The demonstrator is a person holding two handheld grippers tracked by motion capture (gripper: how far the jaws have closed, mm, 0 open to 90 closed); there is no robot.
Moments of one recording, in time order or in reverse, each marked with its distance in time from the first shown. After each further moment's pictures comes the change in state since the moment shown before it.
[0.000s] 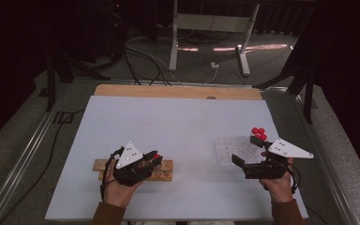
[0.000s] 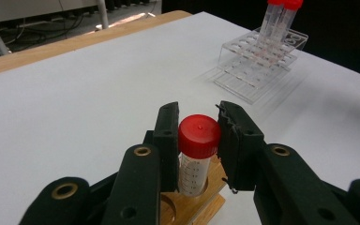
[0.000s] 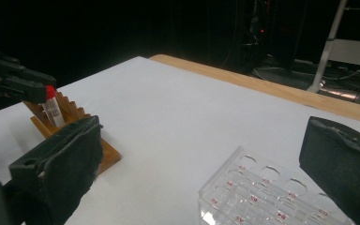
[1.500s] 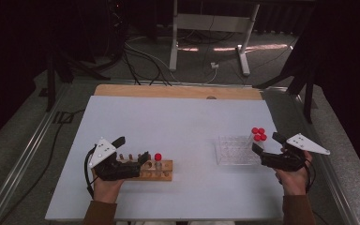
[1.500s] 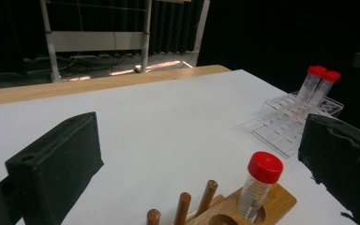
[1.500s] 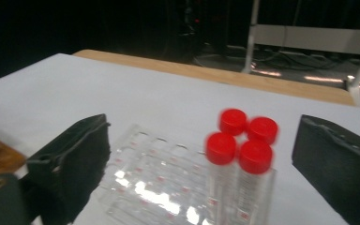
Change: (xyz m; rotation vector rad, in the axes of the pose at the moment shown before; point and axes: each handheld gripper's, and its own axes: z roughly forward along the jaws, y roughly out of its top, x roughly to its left) left arm 0.033 -0.008 -0.030 -0.221 0.140 -0.143; right arm -0.059 -0.017 -0.018 0.024 -0.250 0.076
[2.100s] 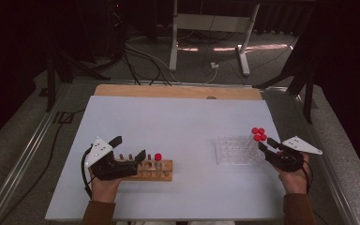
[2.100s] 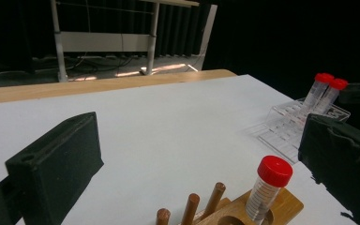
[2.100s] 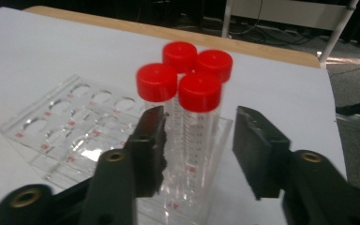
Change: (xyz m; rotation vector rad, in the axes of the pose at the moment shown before) left arm 0.004 0.001 -0.003 -0.010 0.017 -0.021; right arm -0.024 -0.029 0.014 0.116 -0.103 -0.043
